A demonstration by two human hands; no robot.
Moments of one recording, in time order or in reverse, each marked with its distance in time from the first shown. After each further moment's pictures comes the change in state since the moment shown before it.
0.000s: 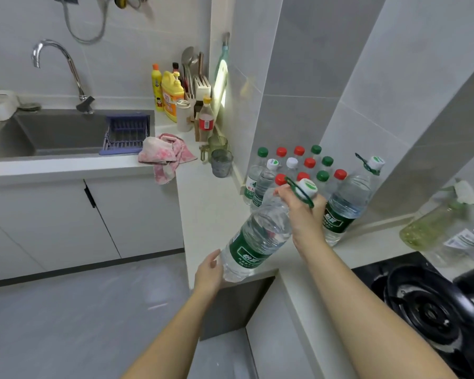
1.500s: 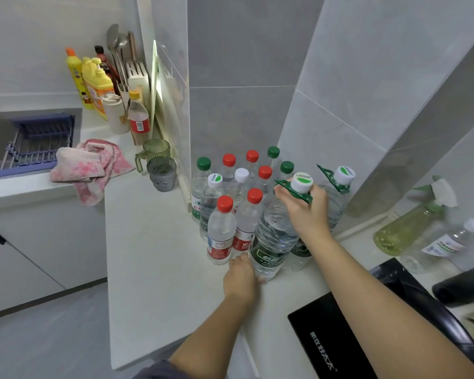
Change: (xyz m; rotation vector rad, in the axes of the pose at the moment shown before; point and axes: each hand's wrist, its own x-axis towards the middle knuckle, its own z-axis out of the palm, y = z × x) left_hand 0.101 0.039 0.213 1.058 -0.141 0.387; right_hand 0.176 0.050 -0.087 -0.293 -0.049 -0.180
